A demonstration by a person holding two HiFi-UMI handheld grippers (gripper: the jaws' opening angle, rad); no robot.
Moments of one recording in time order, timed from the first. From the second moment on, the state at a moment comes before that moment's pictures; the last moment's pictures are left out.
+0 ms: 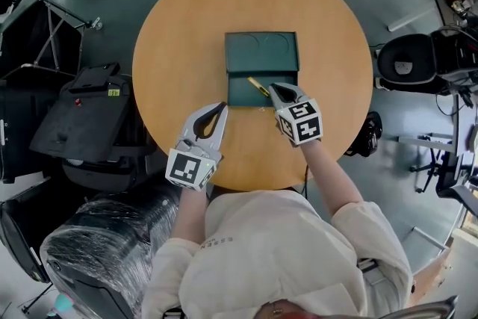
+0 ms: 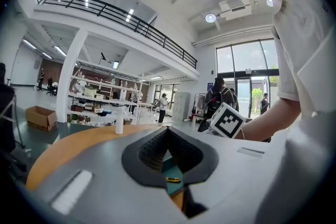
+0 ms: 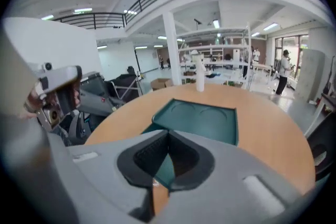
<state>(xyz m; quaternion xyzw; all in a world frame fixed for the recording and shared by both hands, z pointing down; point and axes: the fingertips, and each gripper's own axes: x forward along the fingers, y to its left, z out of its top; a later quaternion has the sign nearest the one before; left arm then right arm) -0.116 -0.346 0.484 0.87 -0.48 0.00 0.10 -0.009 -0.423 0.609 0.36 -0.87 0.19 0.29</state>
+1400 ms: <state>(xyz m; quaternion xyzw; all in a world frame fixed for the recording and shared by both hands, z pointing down) -0.042 -0.149 0.414 0.87 -0.49 -0.01 0.03 0.087 -0.197 0.441 0.41 -0.91 0.04 0.07</state>
